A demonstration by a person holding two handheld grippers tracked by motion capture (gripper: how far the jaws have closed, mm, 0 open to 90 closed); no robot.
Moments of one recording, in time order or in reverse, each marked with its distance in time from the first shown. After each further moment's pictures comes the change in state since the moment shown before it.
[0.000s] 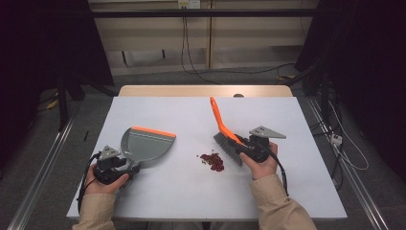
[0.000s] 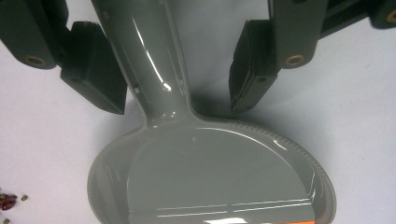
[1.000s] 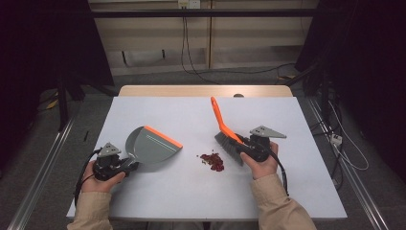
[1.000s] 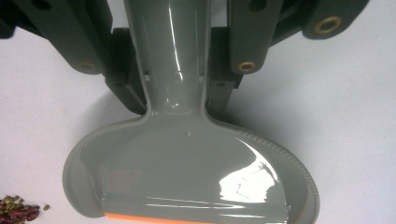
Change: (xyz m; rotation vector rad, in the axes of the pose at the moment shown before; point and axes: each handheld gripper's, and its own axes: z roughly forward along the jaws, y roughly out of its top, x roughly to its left) left arm 0.010 0.005 0.003 0.011 -0.088 0.080; right arm -0.003 0.000 0.000 -0.003 -0.010 -0.004
